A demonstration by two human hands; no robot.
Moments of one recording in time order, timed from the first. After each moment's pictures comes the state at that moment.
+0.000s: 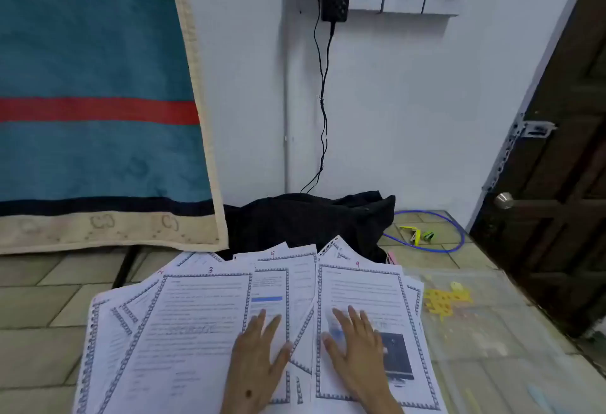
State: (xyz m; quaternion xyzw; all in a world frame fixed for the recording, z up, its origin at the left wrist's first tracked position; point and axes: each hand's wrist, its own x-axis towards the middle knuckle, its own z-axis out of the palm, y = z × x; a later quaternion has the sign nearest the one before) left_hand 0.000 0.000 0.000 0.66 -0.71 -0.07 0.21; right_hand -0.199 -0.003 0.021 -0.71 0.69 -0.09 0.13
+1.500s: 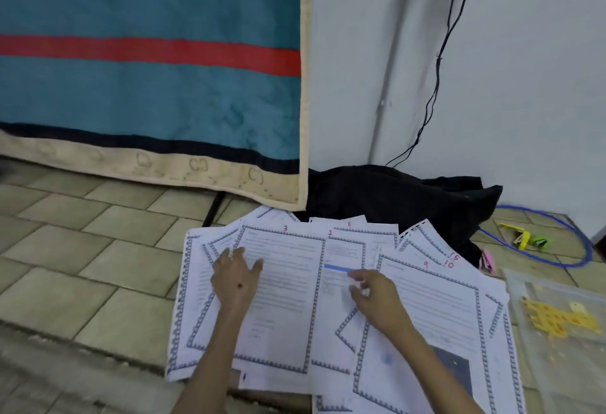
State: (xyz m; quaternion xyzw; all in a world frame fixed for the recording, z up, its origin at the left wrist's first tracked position) left_hand 0.133 -0.031 0.025 0.87 -0.40 -0.13 0.26; right_hand -0.114 -0.057 0.041 -0.74 0.57 -0.19 0.31
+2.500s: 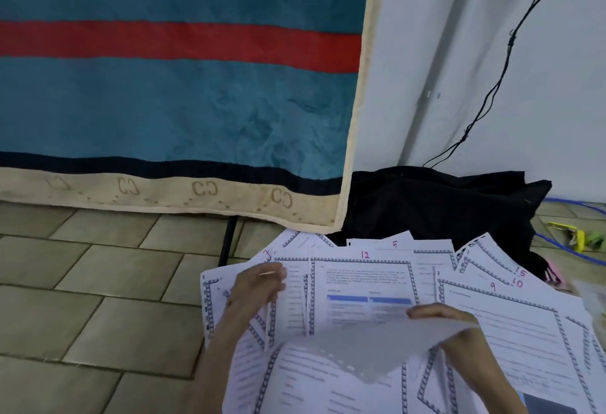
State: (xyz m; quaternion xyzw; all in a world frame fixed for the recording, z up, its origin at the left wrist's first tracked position) left_hand 0.229 -0.094 0.036 0.64 -0.30 -0.55 0.45; right_hand -0.085 -0.081 0.032 -0.47 0.56 -0.41 0.54
